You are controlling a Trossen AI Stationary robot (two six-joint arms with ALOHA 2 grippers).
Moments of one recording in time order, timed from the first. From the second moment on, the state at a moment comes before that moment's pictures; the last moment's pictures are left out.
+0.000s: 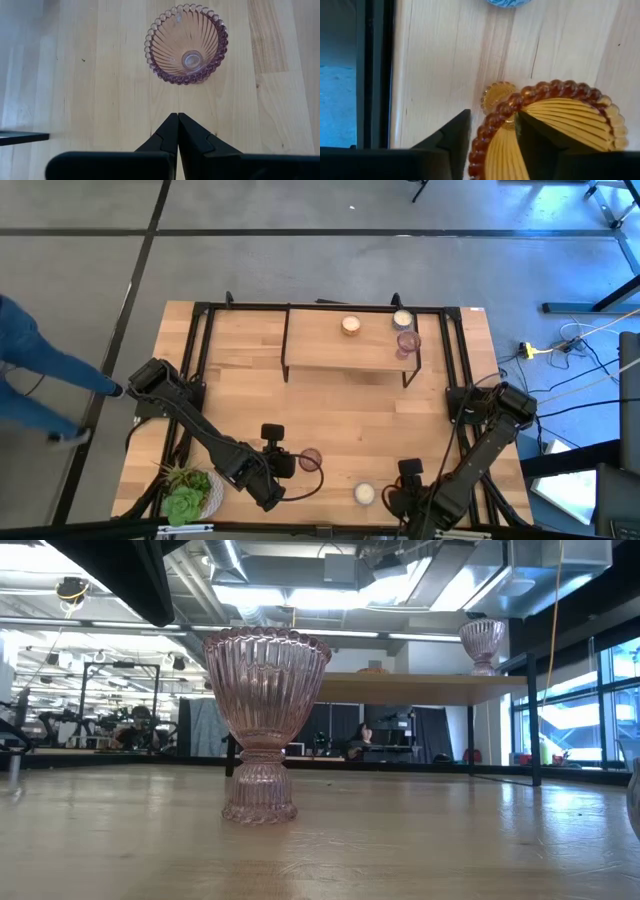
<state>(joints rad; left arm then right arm) -0.68 1.81 1.40 -0.89 -0.55 -0.55 0.97 1.93 1.38 -0.99 0.16 0.81</state>
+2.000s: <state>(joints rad) -0.70 1.81 1.40 -0.90 -0.62 -0.55 0.19 1.80 2.07 -1.51 0.29 -0.21</state>
